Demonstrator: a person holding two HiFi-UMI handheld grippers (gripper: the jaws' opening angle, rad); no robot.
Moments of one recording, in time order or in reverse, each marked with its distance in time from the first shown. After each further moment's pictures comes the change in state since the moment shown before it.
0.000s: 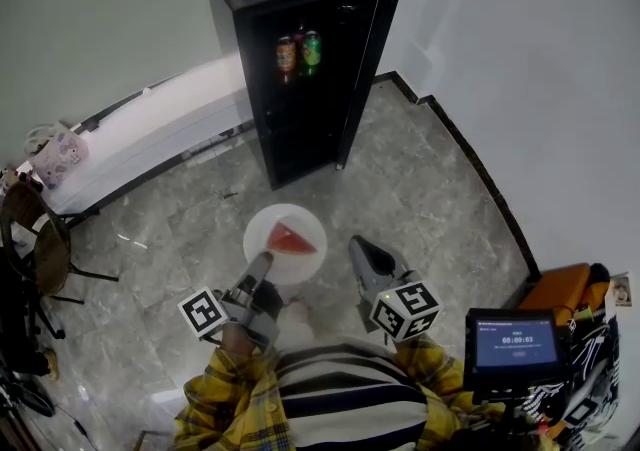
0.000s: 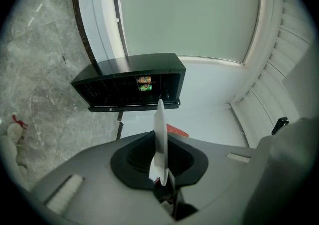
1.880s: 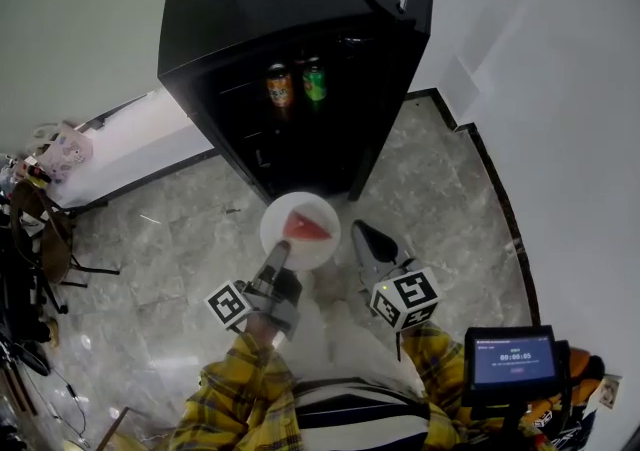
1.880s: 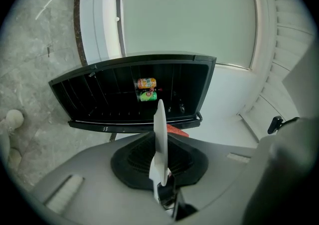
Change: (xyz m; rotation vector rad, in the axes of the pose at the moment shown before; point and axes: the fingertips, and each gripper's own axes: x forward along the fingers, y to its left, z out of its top) left arm 0.257 0.065 0.066 0.018 -0.238 -0.021; right arm 0.192 -0.197 0.079 -0.108 0.038 0.186
